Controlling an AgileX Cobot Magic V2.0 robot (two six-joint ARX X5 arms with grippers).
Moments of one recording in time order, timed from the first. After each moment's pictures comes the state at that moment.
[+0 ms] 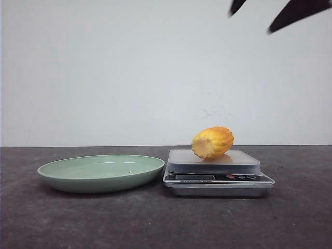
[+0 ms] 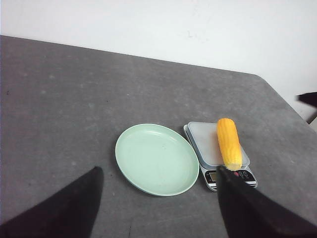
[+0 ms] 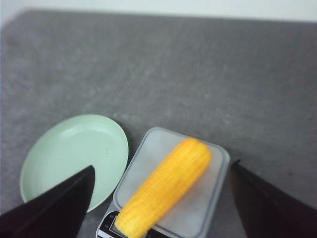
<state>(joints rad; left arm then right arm) -0.83 0.30 1.10 -1.11 -0.40 -0.46 0.47 1.18 1.10 -0.48 -0.07 0.24</state>
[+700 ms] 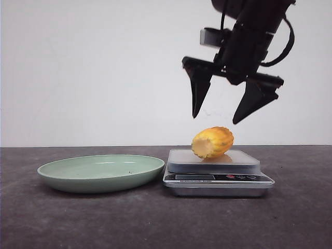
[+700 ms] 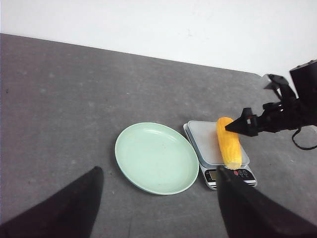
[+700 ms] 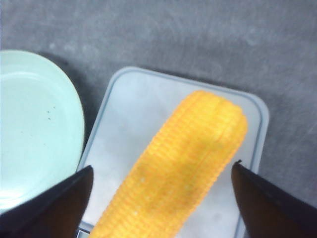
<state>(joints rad) -0.83 0.30 1.10 -1.12 -0.40 -0.46 0.52 1.64 1.19 -0.46 0.00 0.36</state>
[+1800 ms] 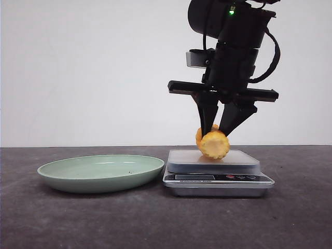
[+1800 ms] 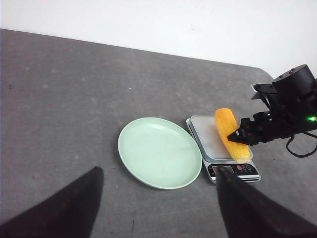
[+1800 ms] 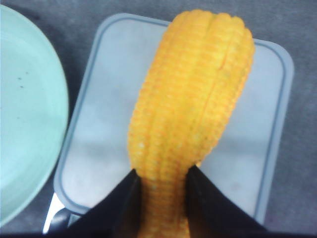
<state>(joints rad) -0.83 0.30 1.10 -1.14 -0.40 -0.46 0.60 1.69 1.20 -0.54 0.12 0.44</state>
